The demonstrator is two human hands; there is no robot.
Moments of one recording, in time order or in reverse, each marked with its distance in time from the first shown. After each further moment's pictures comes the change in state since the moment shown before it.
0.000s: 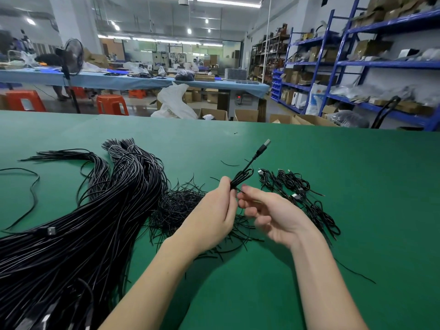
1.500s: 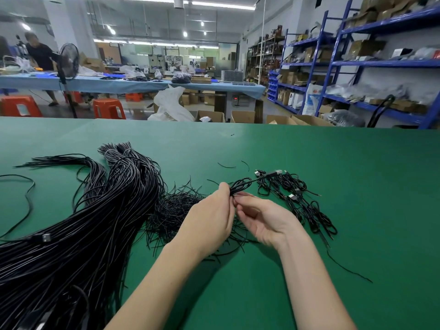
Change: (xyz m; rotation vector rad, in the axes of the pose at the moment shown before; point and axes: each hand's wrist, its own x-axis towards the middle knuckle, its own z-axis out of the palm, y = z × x) left_hand -0.002 0.007 0.003 0.311 -0.017 -0.057; right_hand 0.008 0.010 0.004 0.348 0.075 0.074
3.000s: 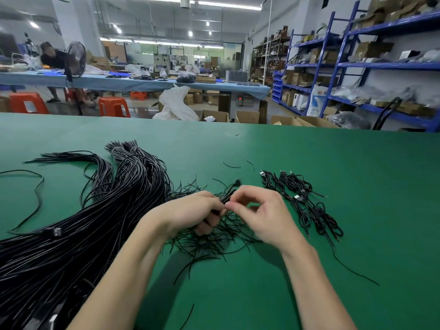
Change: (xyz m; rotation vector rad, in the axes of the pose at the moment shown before) left_hand 0.011 -0.018 -0.054 -0.782 -0.563 -0.459; right_hand 0.004 0.012 0.000 -1.112 -0.121 -0.929
